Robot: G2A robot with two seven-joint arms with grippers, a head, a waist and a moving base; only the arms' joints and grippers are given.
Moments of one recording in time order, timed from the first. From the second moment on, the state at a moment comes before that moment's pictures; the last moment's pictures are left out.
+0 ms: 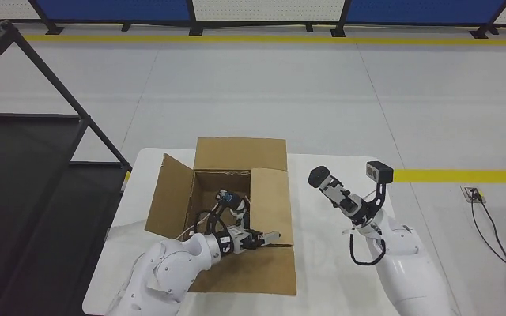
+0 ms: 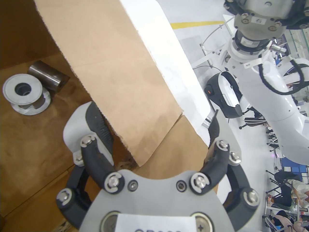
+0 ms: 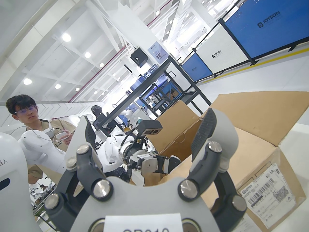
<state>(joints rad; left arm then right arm) 1.03 -1.23 -1.14 -1.71 0.52 -0.18 -0.76 -0.83 -1.31 1.40 -1.13 0.23 -1.01 0.80</state>
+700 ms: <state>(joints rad) 0.85 -1.30 -0.88 -1.66 0.62 -0.03 -0.57 -0.95 -1.25 1.58 -1.22 0.28 -1.01 0.75</state>
